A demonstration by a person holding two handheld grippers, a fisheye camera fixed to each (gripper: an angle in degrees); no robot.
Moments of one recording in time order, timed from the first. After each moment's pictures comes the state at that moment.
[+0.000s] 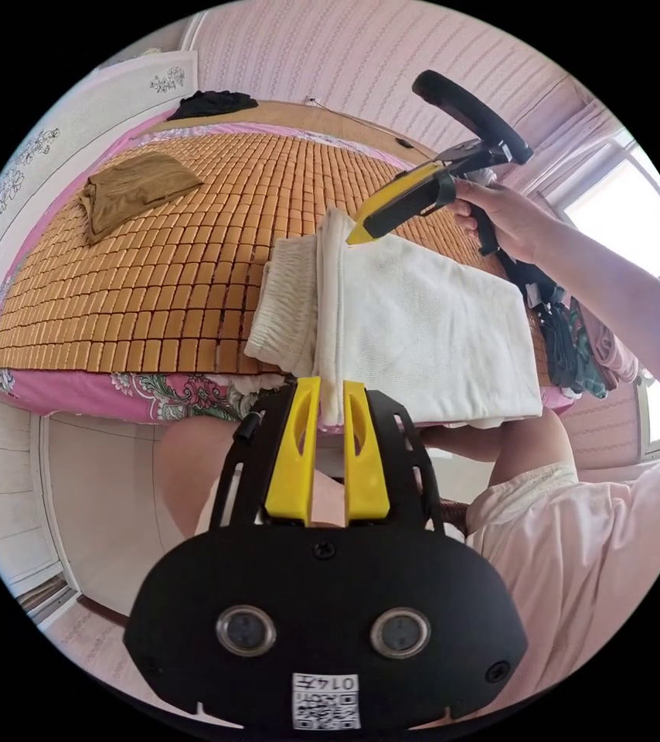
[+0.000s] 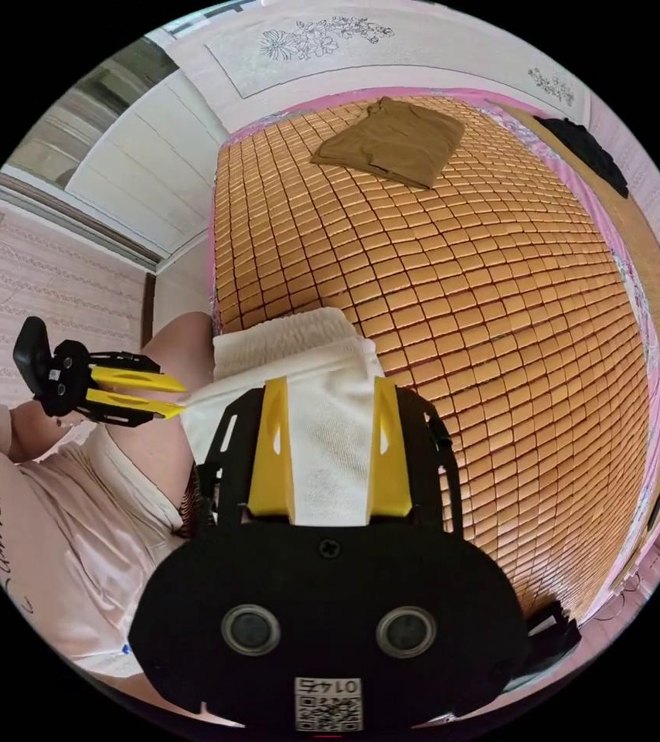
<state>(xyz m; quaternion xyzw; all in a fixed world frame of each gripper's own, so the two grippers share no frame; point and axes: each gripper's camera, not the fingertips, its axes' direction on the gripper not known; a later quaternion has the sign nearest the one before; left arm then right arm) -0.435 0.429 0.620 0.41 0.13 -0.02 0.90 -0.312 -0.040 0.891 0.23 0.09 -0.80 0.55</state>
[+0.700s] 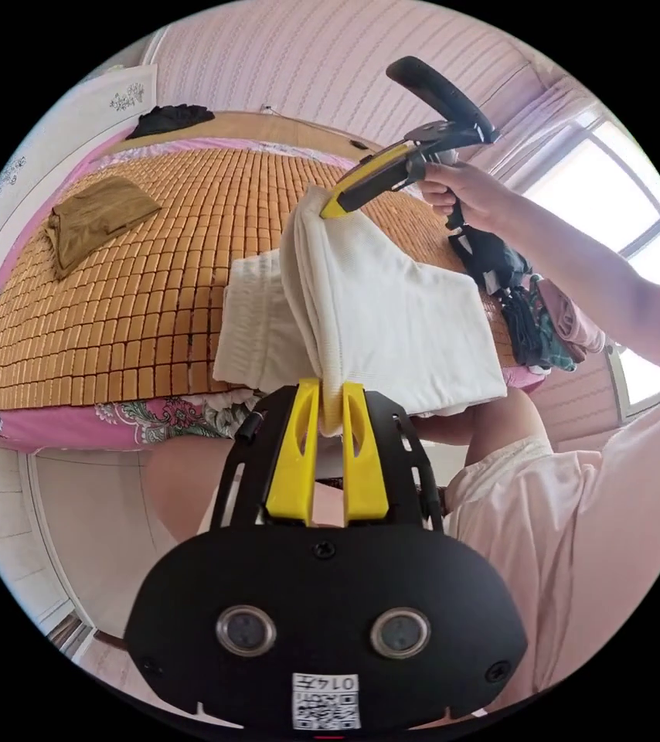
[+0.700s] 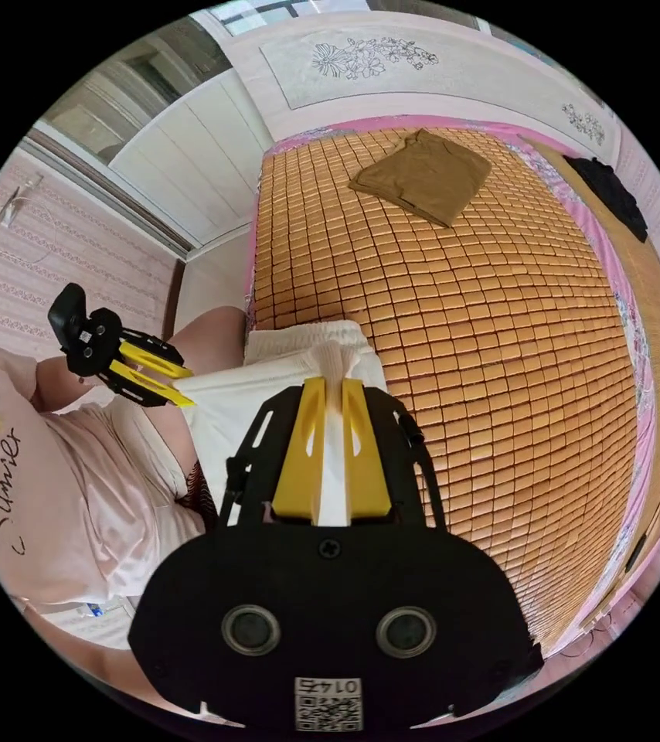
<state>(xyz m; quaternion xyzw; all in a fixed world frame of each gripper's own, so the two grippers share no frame) -0.417 0.453 0.589 0.43 0.14 0.05 0.89 -0.309 -0.101 0.832 0.20 0.07 -0.85 0.49</state>
